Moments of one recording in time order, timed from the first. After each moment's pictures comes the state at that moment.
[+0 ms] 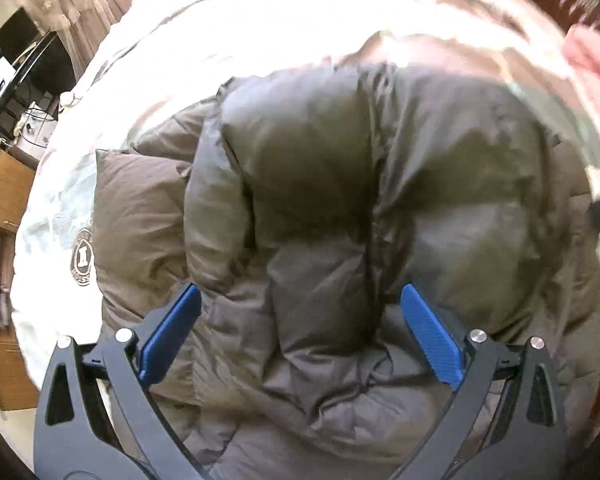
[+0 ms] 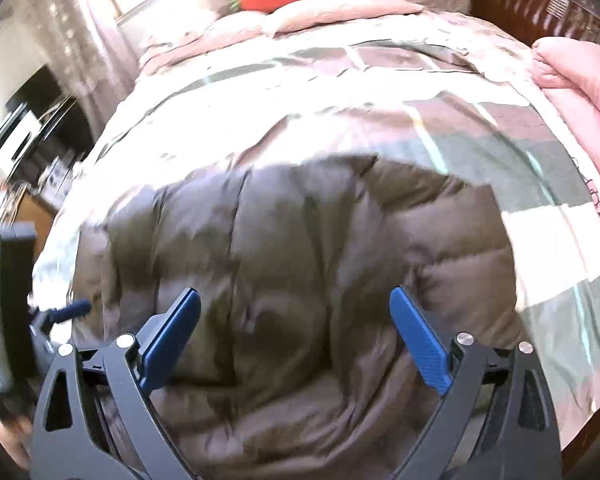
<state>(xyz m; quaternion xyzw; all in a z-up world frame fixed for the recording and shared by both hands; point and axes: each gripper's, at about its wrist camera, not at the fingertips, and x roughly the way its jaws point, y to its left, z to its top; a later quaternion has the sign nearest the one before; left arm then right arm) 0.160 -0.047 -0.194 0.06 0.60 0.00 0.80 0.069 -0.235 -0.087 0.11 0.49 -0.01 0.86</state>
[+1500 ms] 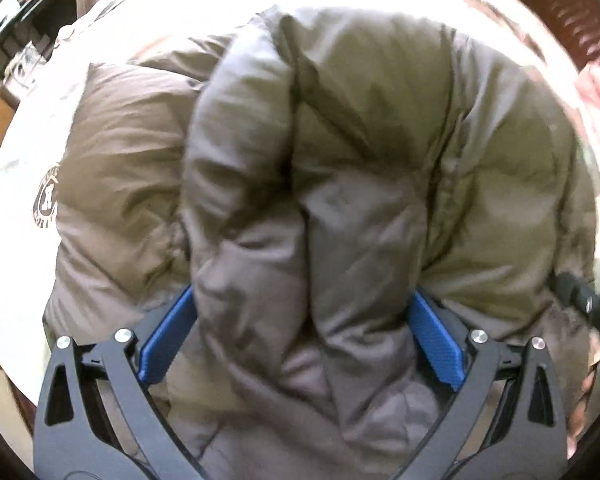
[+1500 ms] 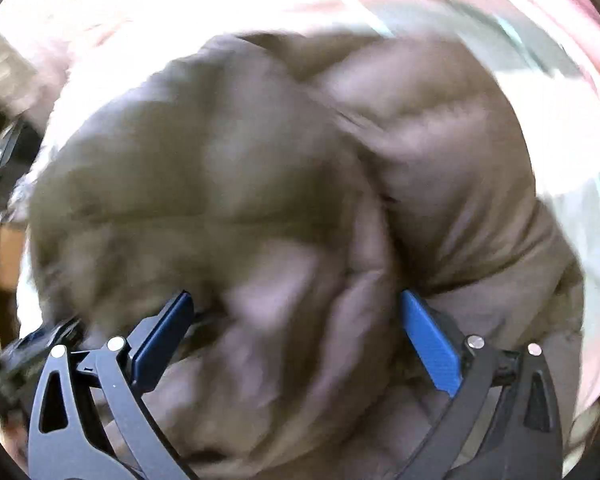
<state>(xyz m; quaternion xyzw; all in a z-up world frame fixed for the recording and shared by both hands) 0.122 -0.049 -0.208 -0.05 0.61 -0.01 0.79 0.049 -0.262 -0.150 0.13 0.57 -0.02 0.81</state>
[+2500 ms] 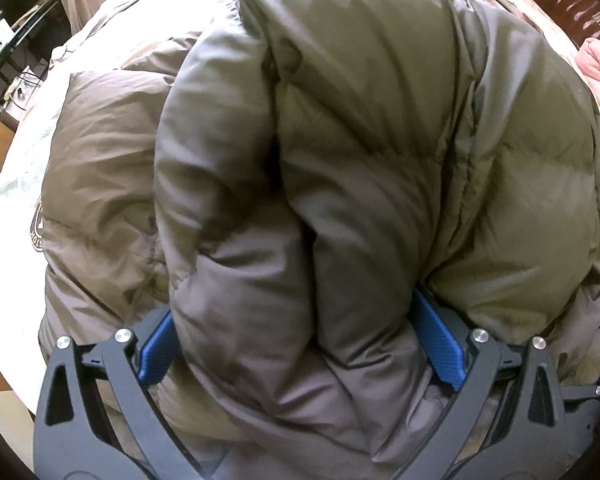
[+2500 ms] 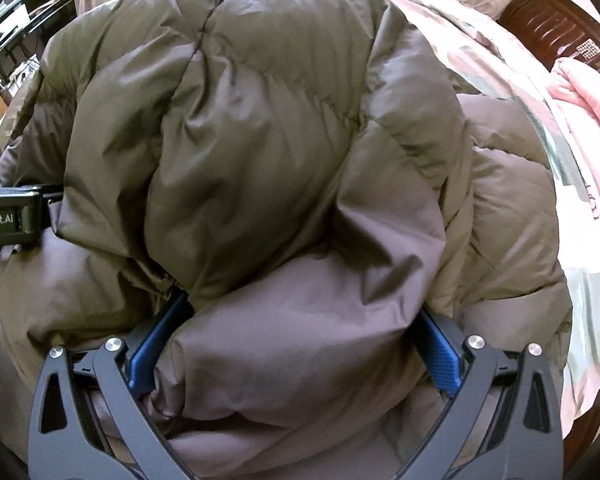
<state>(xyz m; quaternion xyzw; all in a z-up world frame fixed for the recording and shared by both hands) 0.119 -0.091 -0.232 0.00 0.60 -0.01 0.80 0.032 -0.192 -0.207 -0.04 0.55 -0.02 0.83</state>
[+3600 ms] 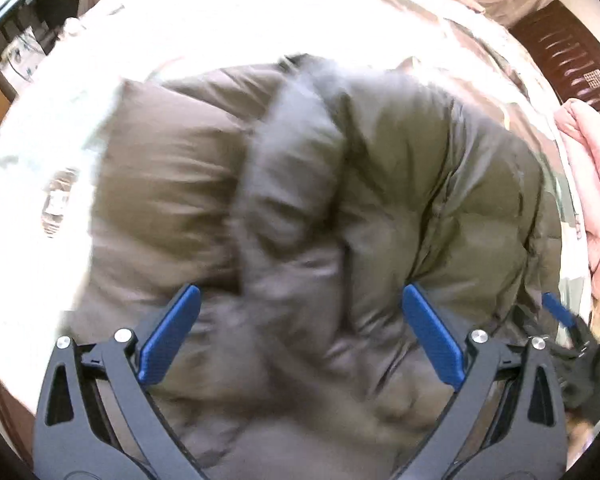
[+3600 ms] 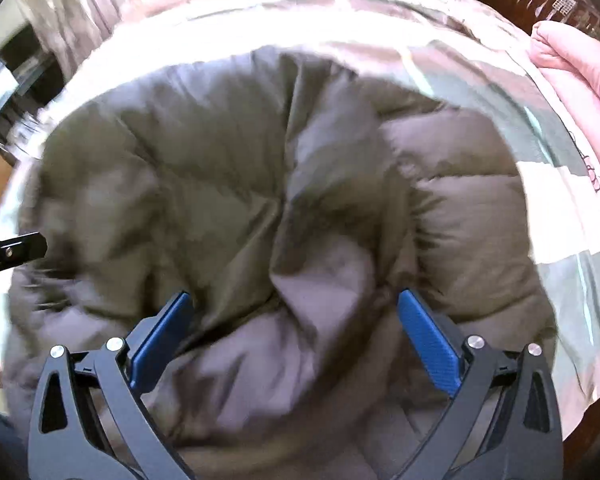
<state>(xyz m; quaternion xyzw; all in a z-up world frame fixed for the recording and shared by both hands) 0.099 -0.028 -0.154 -0.09 0.59 -0.03 0.80 0.022 -0.234 -0.141 0.04 0.53 0.00 0.84</state>
